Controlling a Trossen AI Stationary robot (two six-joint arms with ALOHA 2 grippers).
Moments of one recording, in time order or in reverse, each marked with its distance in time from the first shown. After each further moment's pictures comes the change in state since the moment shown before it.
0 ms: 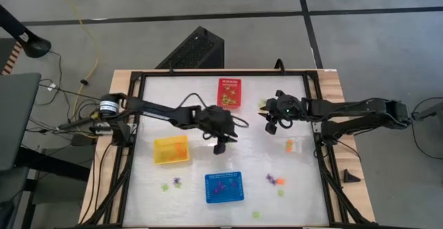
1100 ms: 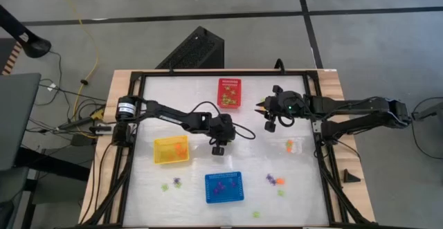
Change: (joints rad) left arm -0.011 0.206 0.093 -0.222 -0.180 0.253; right arm 0.027 0.000 0.110 -0.004 0.002 -0.122
